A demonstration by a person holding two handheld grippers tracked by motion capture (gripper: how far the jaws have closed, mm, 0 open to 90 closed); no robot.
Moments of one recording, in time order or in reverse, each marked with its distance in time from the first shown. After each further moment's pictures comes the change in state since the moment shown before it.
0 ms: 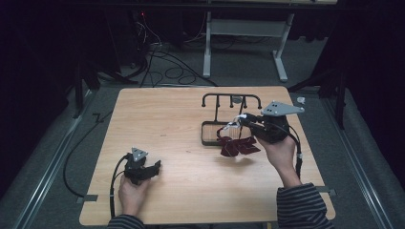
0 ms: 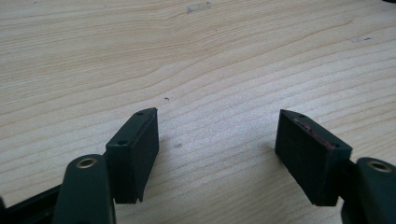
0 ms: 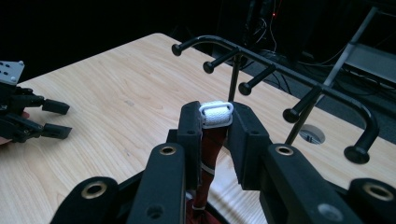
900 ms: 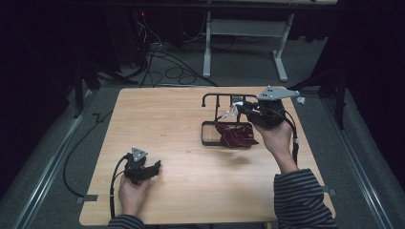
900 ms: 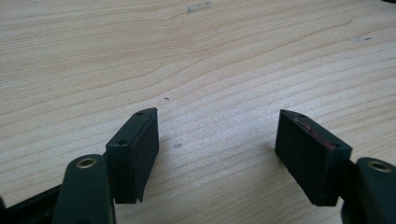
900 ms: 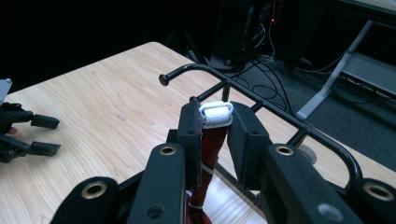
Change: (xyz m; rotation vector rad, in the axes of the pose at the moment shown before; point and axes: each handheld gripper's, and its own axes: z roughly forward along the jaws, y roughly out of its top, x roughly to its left) left arm 0.000 0.000 0.000 0.000 0.000 0.000; right arm -0.012 0.032 0.014 -0.003 0.002 -0.019
